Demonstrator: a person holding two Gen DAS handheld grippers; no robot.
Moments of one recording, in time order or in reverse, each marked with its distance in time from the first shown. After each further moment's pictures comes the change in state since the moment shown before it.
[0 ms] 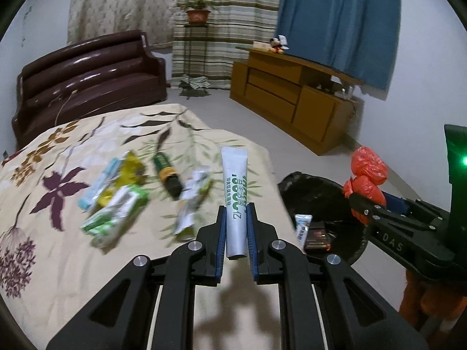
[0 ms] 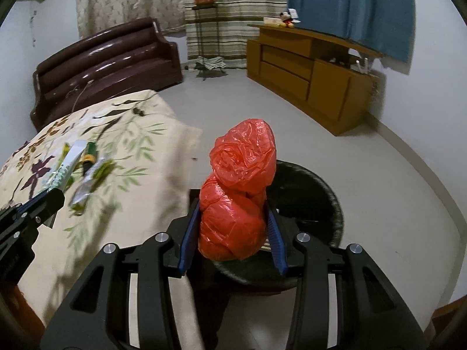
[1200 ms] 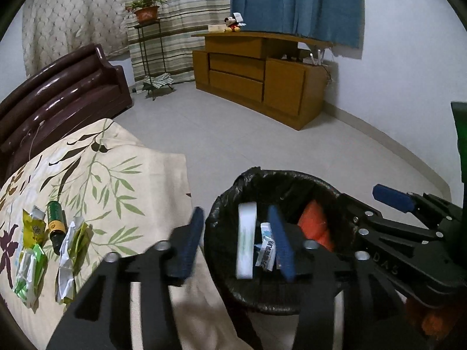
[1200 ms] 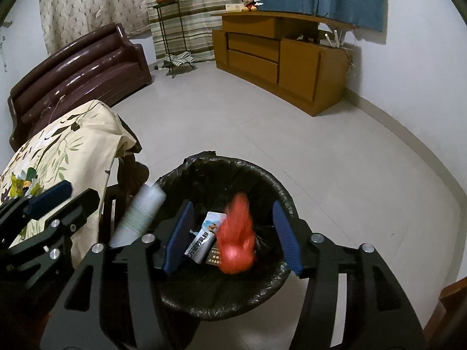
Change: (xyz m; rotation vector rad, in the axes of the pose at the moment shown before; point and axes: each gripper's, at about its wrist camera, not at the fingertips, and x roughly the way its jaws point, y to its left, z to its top) left arm 0.095 -0.101 0.026 0.182 0.066 -0.030; right arm 0.055 -0.090 0.005 0.129 0.041 -0.058
